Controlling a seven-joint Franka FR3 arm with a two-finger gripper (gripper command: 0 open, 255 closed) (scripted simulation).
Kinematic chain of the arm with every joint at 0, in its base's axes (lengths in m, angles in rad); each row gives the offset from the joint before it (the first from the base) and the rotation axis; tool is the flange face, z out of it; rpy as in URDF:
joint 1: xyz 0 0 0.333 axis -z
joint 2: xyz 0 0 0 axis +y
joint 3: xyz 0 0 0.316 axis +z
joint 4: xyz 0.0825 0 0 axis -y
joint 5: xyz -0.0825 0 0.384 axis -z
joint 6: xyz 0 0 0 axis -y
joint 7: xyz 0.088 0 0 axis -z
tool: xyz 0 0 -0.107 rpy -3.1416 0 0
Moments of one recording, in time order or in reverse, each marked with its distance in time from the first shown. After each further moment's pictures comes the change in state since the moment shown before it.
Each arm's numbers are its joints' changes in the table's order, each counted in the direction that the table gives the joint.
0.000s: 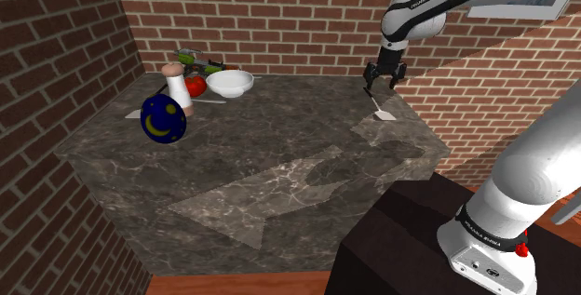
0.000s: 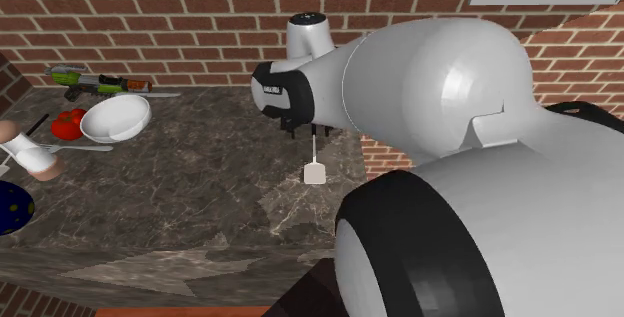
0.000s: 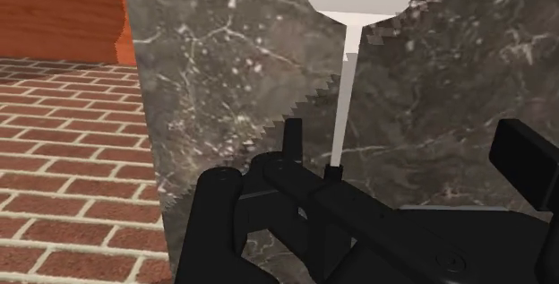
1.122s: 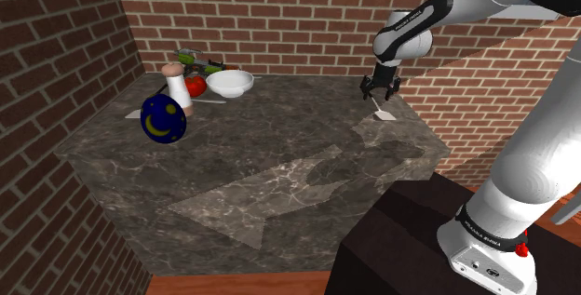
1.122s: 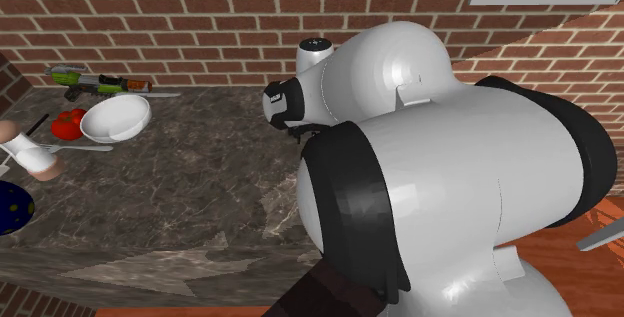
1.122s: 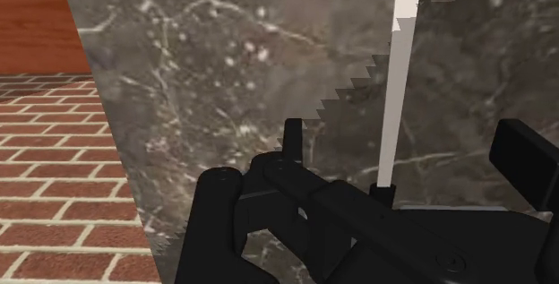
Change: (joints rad) arm 0.024 0.181 -0.024 0.016 -0.062 0.177 -0.001
